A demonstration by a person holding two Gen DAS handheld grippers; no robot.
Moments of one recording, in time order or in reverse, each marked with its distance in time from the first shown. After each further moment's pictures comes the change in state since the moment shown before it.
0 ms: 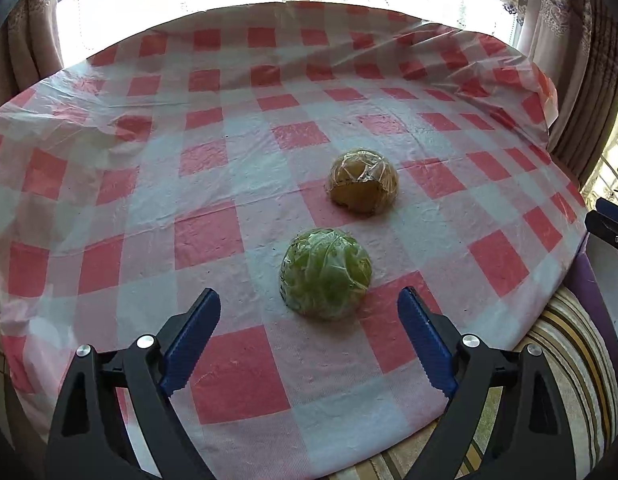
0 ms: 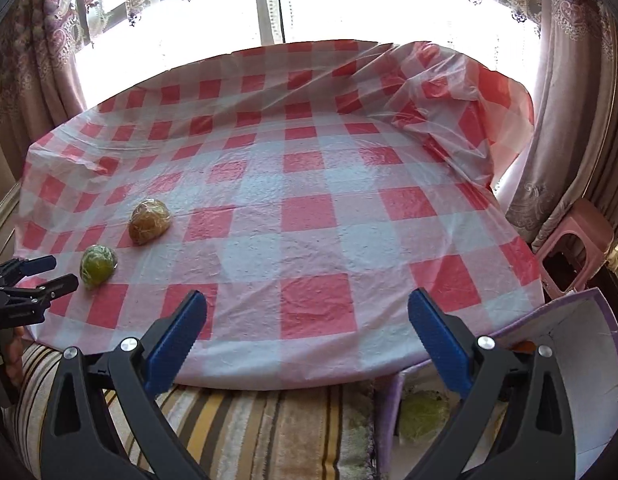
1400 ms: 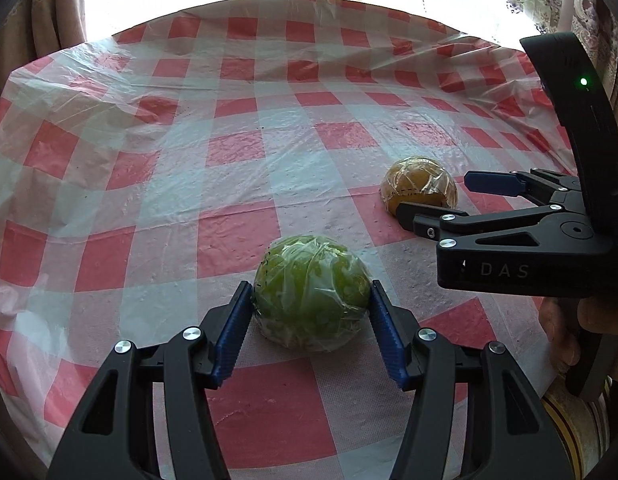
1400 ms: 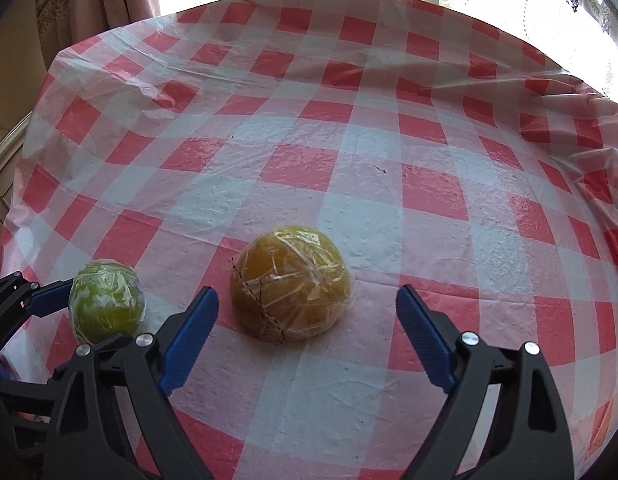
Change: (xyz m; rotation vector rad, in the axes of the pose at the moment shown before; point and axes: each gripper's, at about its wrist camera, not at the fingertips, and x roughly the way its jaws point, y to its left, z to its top) left arm 0.023 0.026 0.000 -0.094 -0.034 0.048; right arm 0.157 0.174 0.059 -0.254 0.160 0.164
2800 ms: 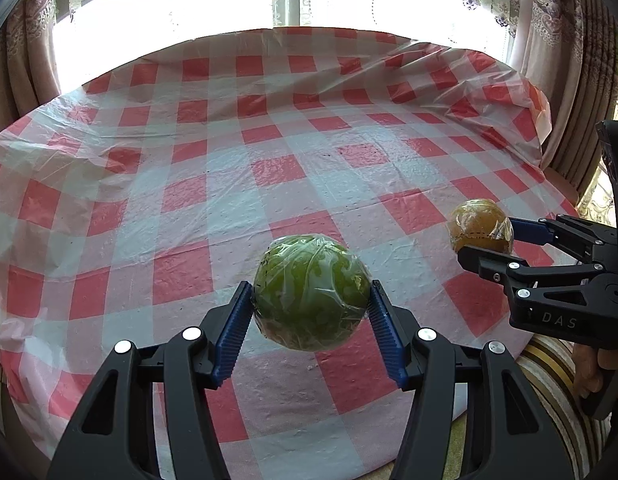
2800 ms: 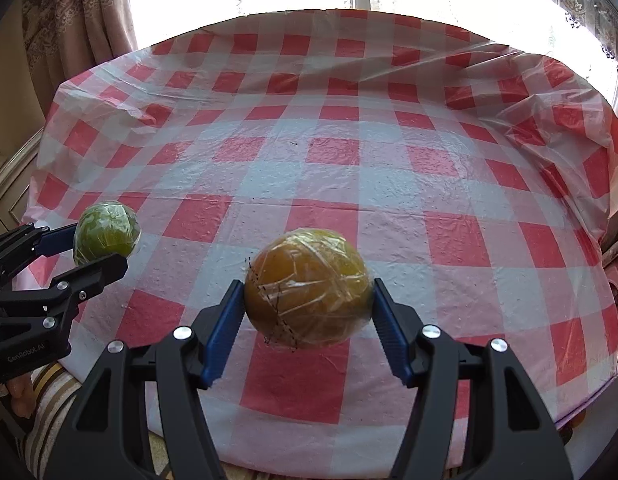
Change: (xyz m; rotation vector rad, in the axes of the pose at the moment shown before) left arm -0.034 -0.059 0.011 0.106 -0.064 -0.042; right arm -0.092 -0.064 -0.074 0.119 -0.061 -0.049
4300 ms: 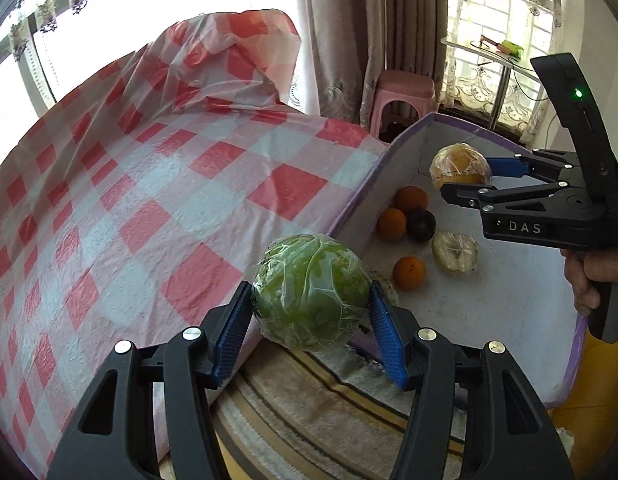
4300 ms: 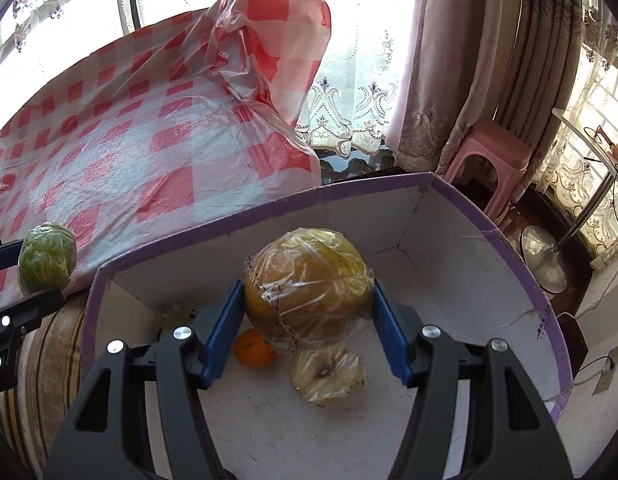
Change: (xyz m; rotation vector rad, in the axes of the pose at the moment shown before) left arm 0.007 -0.296 -0.009 0.539 0.092 -0.345; right arm -0.132 -0.260 -0.163 0.398 0.039 -0.394
